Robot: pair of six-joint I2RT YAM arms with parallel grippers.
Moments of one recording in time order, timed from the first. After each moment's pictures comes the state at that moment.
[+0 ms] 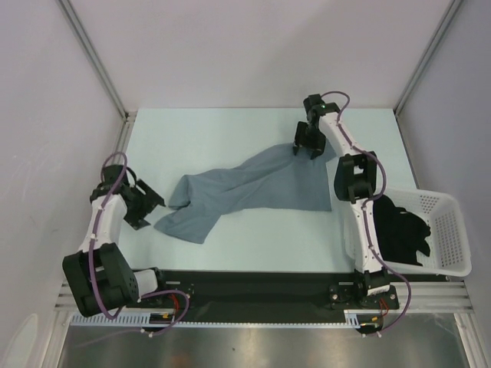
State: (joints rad) left arm 0.30 1.24 0.86 -0.79 0.09 -0.57; right arm 0.23 2.61 2.51 -1.16 -0.02 0.43
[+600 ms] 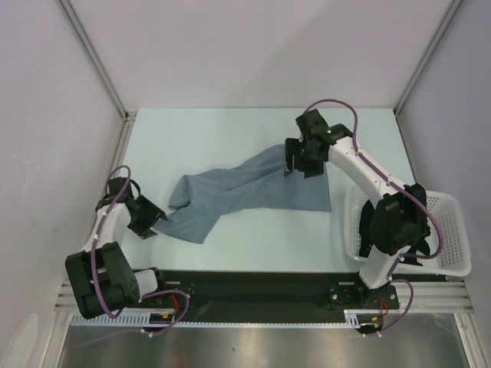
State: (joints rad) left arm 0.32 1.21 0.67 -0.70 0.13 -0.63; right arm 0.45 1.76 1.62 -0.93 -0.05 0.43
